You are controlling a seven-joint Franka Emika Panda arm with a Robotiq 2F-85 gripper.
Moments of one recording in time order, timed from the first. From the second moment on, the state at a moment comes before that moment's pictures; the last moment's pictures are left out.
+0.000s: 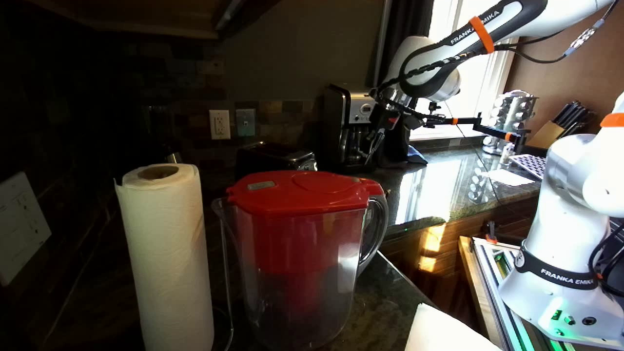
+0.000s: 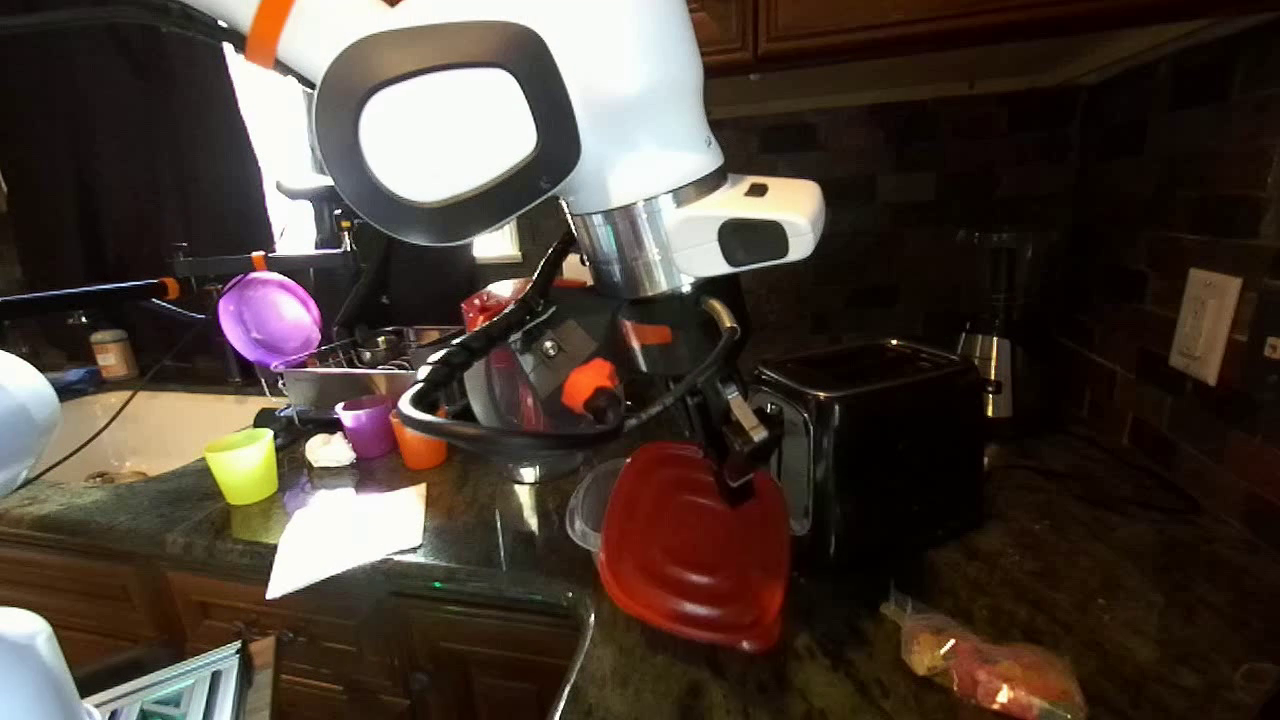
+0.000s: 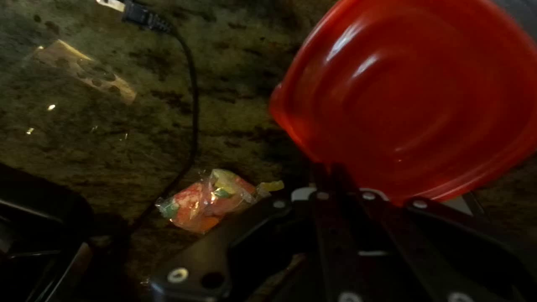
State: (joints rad) arm -0.14 -0.39 -0.22 -2.63 0.09 2.55 -0.26
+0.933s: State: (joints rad) arm -0.07 -0.38 -0.28 -2.59 0.19 2.43 -0.37
